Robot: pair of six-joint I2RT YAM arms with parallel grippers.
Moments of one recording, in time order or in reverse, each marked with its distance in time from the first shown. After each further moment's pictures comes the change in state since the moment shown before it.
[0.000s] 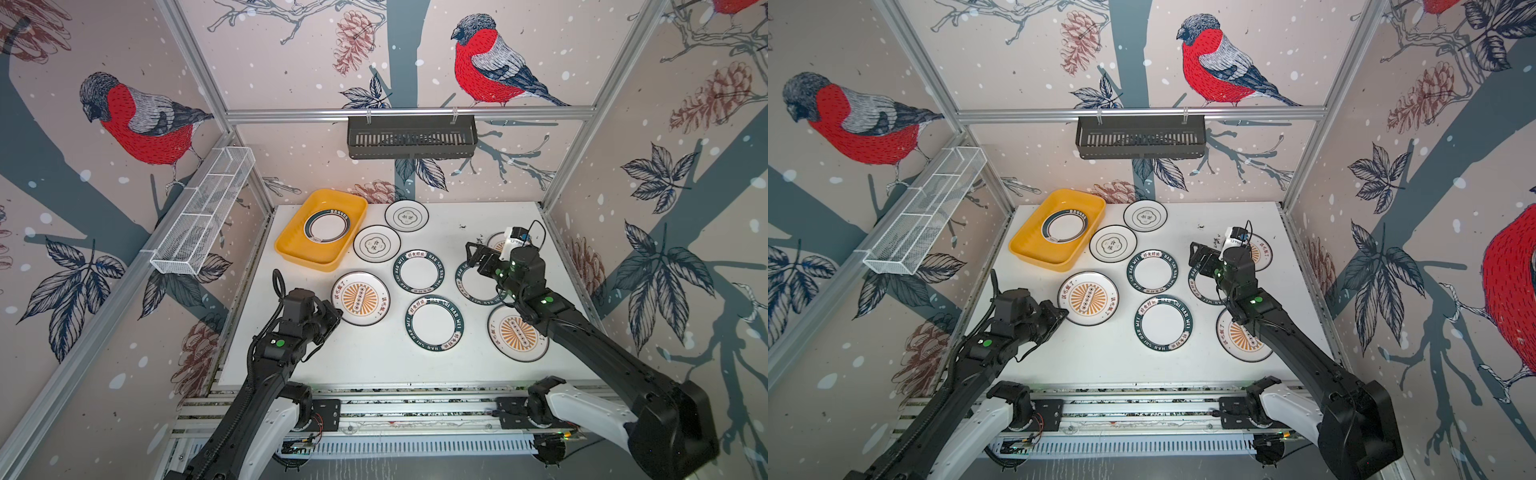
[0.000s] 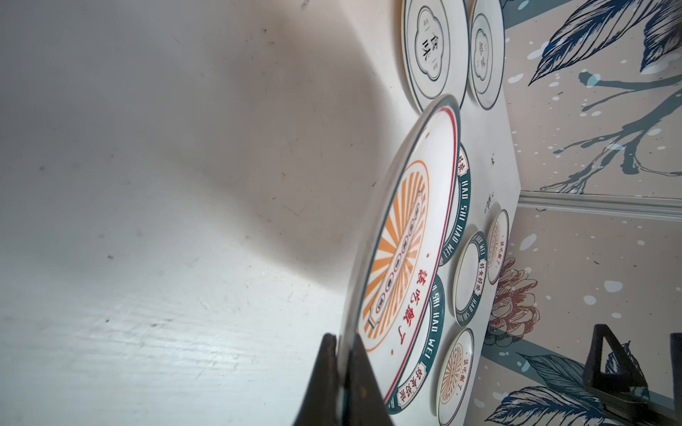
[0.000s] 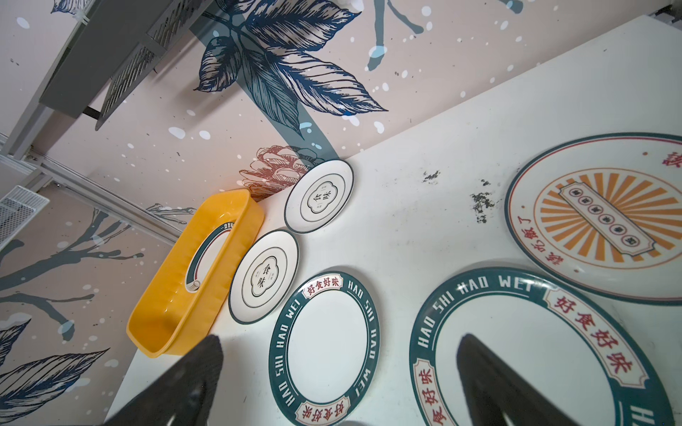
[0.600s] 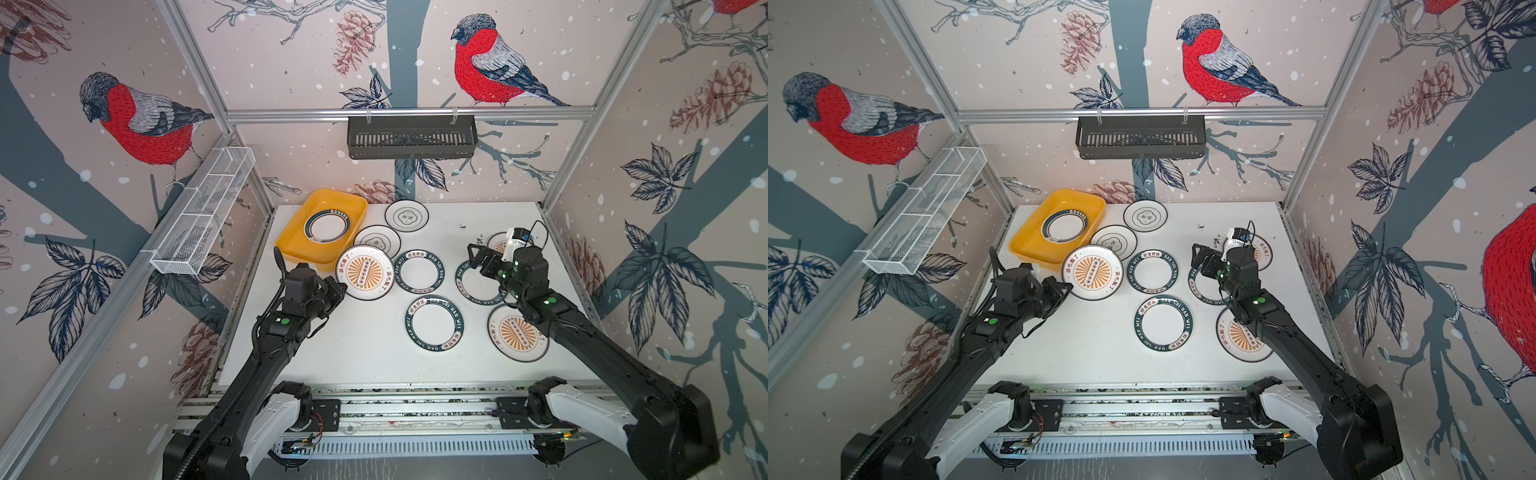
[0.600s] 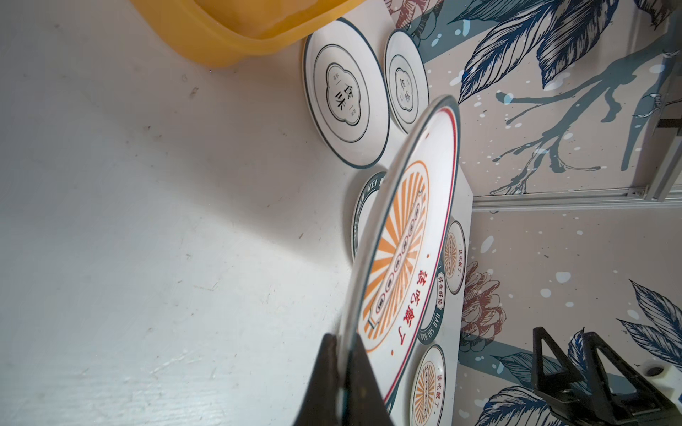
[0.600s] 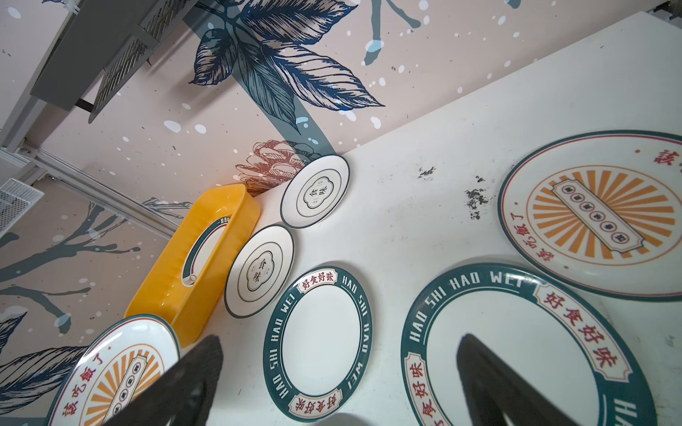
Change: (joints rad) left arm 0.013 0.204 0.125 0.228 0.028 0.047; right arm -0.024 0.001 -0.001 -0.020 -0.029 -0.007
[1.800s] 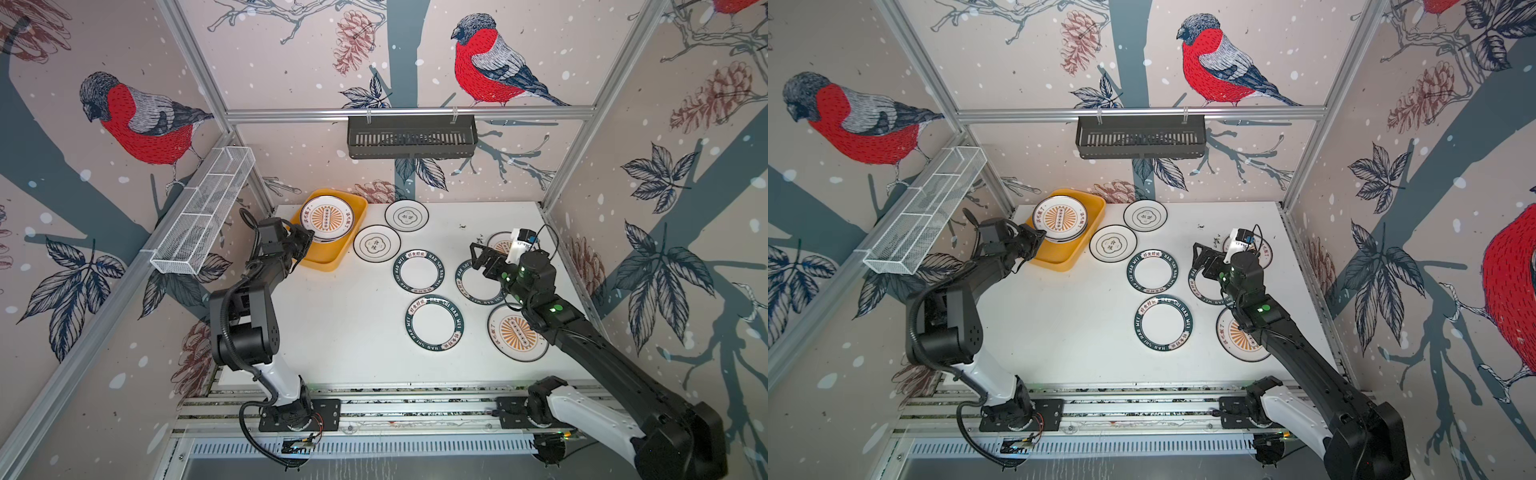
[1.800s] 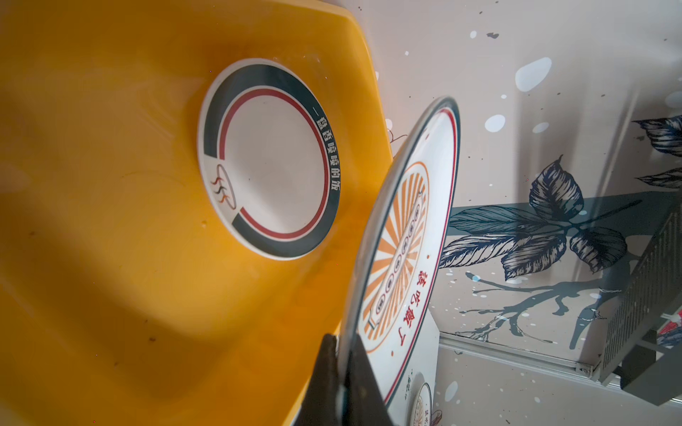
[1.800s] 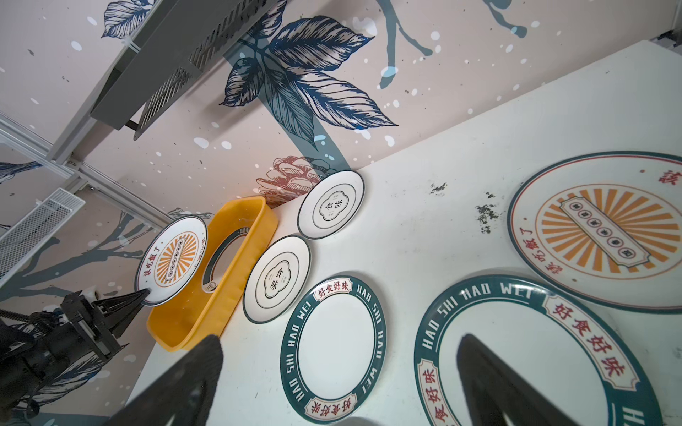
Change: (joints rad) left arm 0.388 0.822 0.493 0.417 0.185 -0.016; right arm 0.029 -0.097 -0.029 0.004 0.027 0.004
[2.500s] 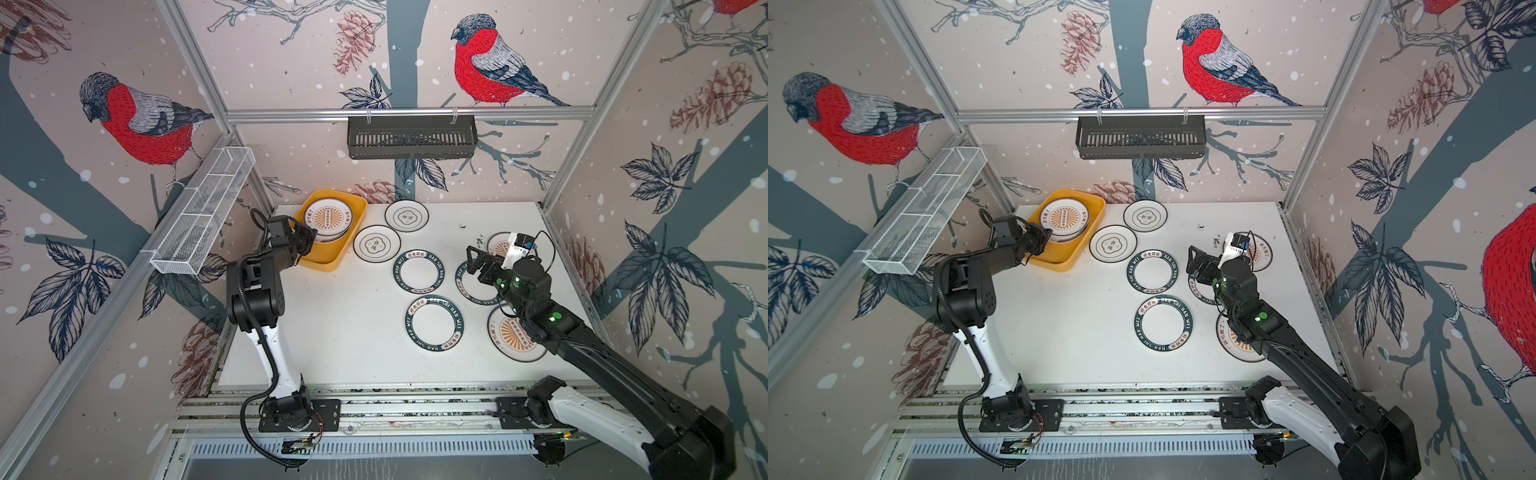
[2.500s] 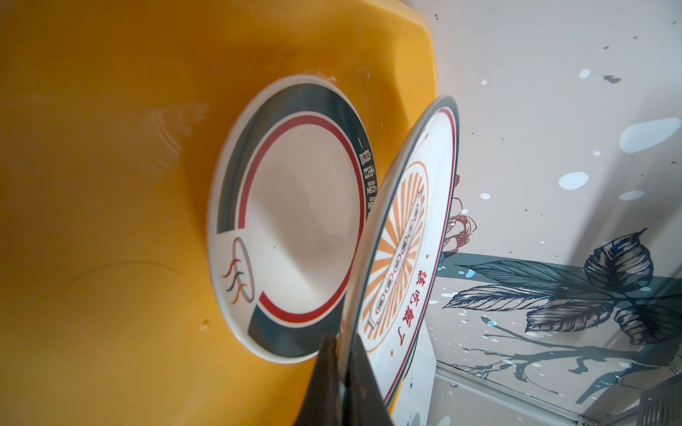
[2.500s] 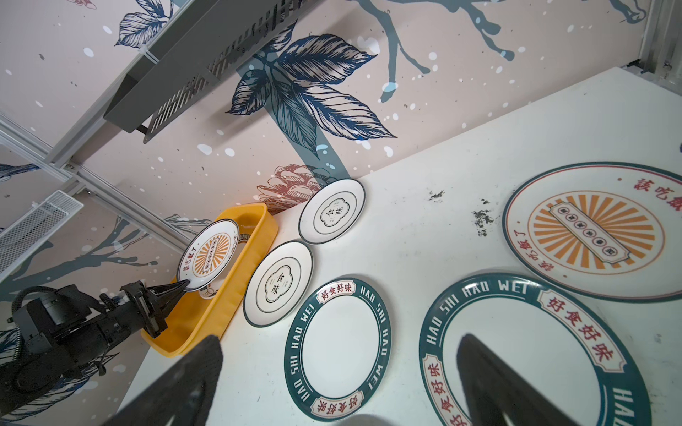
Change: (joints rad) left arm 0.001 0.307 0.190 0.072 0.003 -0.086; right arm 0.145 -0.042 0.002 -0.027 0.188 0.012
